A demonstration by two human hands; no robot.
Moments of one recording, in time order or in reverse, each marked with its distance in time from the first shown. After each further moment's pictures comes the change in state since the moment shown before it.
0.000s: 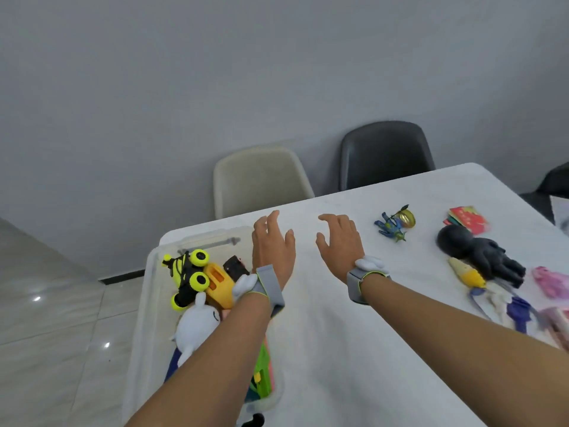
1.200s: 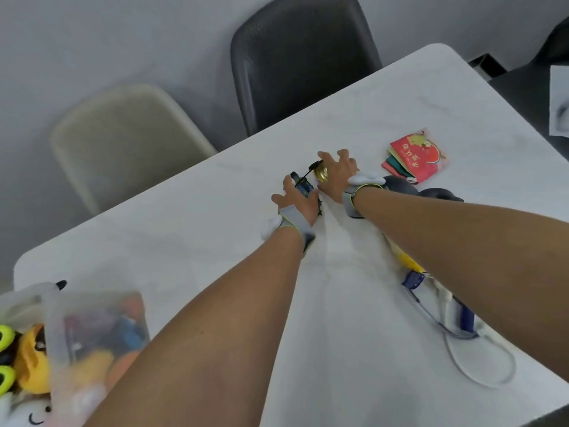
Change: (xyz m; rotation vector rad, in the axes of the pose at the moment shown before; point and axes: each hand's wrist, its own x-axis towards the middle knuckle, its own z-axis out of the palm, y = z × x) left_hand 0.072 0.146 0.435 -0.059 -0.514 -0.481; right_hand 0.194 0.404 0.021 -0.206 -0.518 0.343
